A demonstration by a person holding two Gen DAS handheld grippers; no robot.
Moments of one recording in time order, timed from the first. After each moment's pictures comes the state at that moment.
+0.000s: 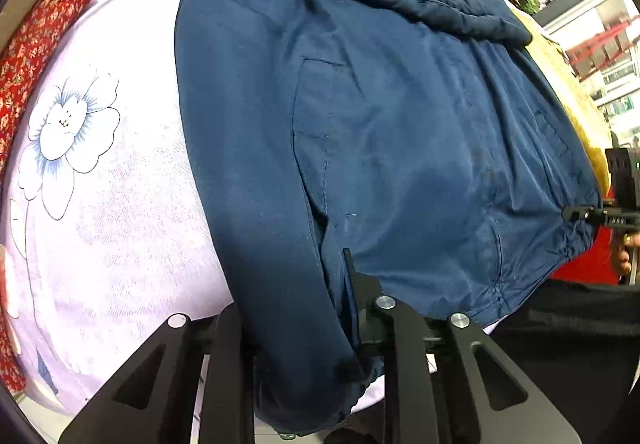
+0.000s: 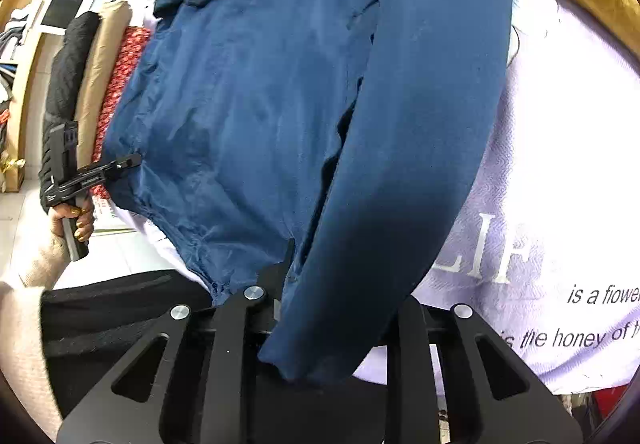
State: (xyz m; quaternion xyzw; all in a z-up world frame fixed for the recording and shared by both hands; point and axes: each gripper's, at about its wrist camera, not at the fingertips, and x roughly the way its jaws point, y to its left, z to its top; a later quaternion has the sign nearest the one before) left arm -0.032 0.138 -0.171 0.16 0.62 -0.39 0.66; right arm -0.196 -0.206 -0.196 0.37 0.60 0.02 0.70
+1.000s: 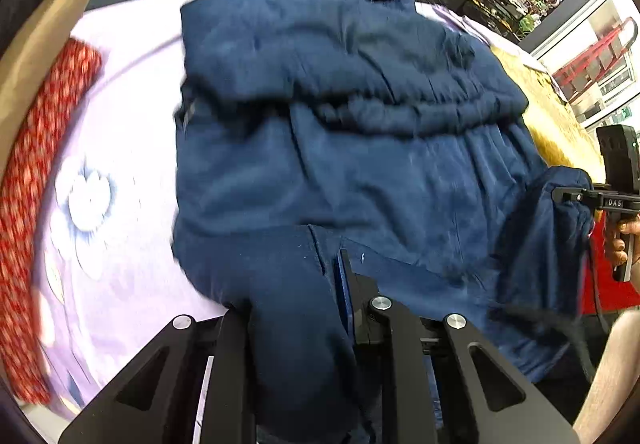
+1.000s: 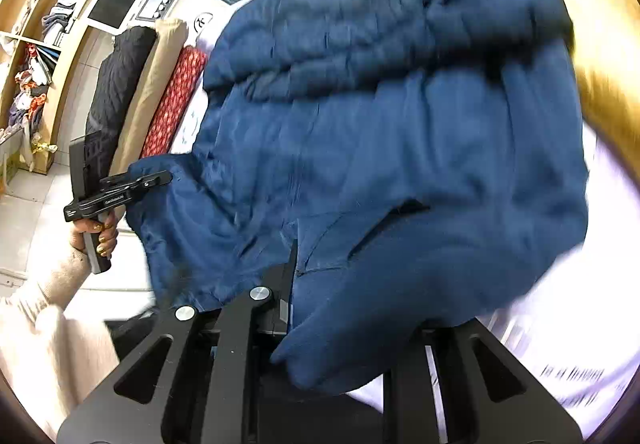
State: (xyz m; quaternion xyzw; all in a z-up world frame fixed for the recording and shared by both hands) left arm 0.030 0.086 -0.102 0.15 0.57 -0.39 0.70; right arm -0.124 -0.230 -0.140 0.35 0.55 0.07 0.76
